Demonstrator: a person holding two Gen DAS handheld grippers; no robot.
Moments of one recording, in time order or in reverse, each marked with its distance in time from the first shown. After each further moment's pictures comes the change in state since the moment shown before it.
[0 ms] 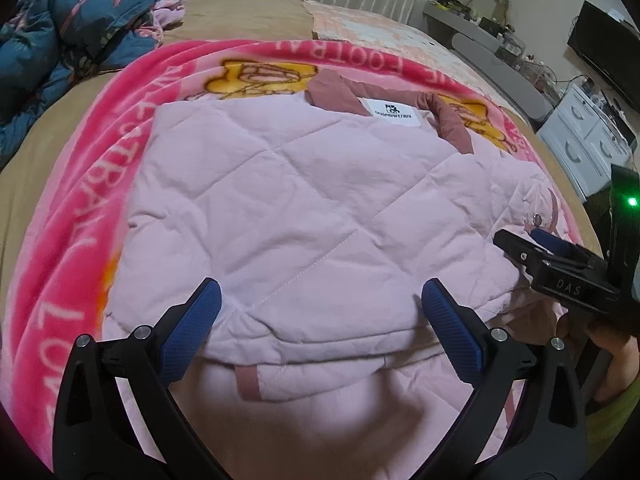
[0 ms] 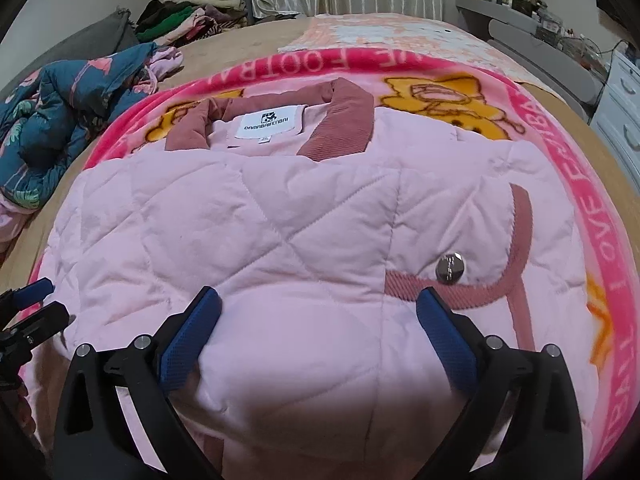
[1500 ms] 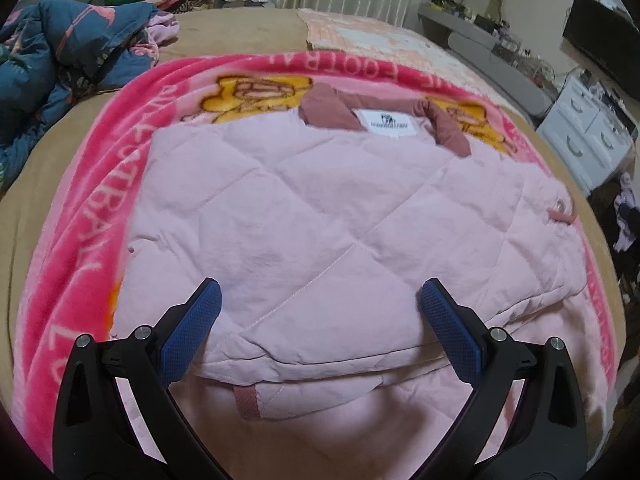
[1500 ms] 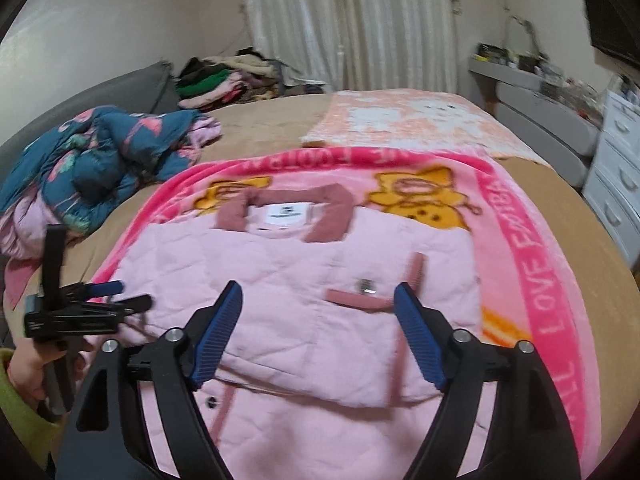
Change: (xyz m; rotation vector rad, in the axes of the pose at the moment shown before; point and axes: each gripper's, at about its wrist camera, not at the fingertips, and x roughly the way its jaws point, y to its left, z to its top) left arm 0.004 -0.010 0.007 0.058 -0.018 0.022; right arm -0.131 -0.020 0.001 -0.116 -0.250 0.105
